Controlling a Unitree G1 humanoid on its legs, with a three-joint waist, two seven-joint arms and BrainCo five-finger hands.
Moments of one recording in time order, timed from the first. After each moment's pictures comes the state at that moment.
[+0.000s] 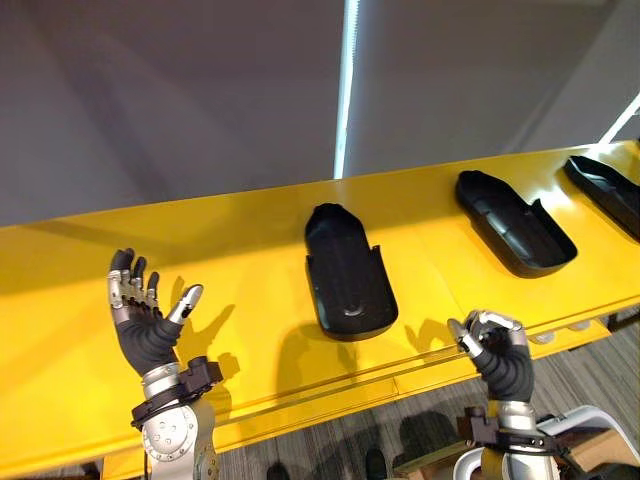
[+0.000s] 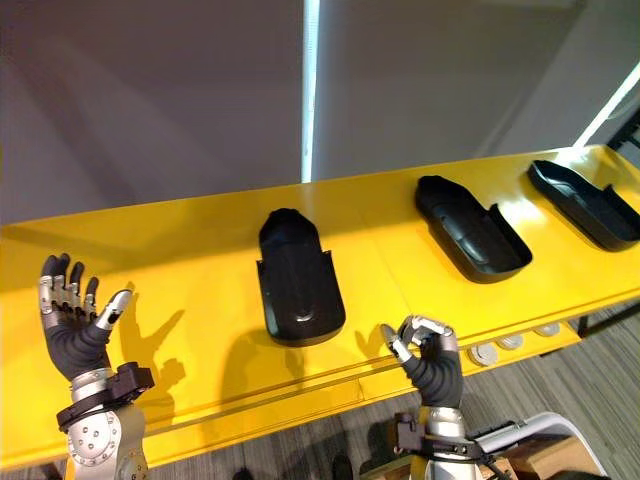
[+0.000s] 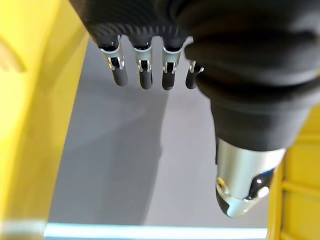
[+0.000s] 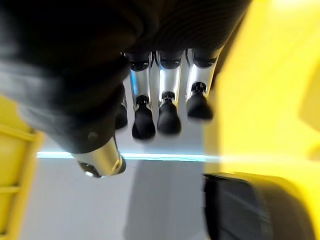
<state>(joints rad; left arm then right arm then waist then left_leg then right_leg) 0.21 -0.03 0.16 -0.40 -0.15 -0.28 0.26 0.55 0.05 0.01 -0.51 0.07 -0.26 0.11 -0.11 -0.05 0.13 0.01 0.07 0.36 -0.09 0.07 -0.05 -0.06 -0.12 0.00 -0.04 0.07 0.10</state>
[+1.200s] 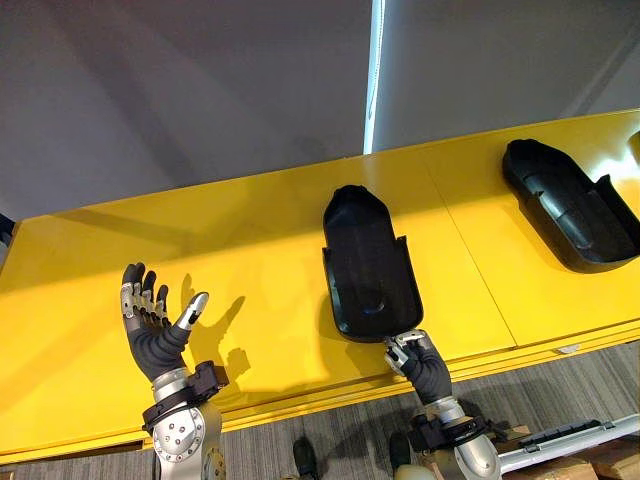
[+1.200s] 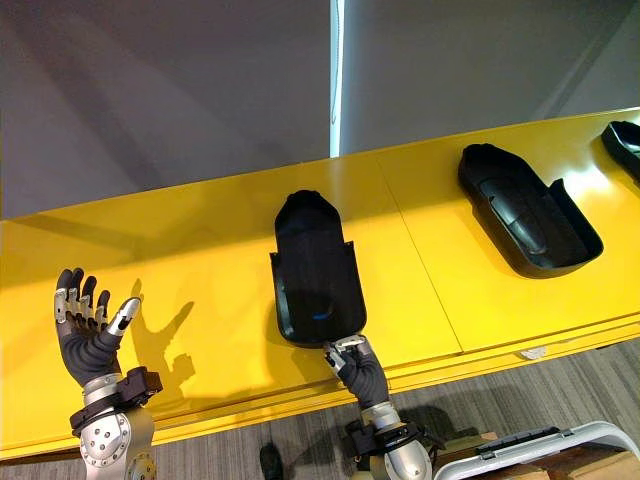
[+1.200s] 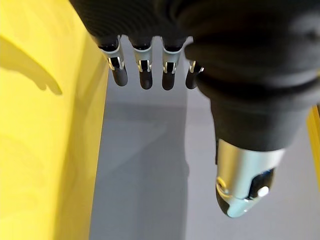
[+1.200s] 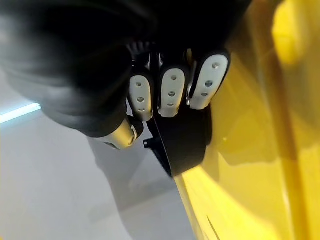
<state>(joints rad) 0.21 -0.05 0.17 -0.33 -0.15 -0.30 0.29 0.33 -0.07 0.22 -0.22 0.22 -0.28 0.18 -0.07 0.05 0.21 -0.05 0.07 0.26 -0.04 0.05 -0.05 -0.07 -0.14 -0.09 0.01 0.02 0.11</state>
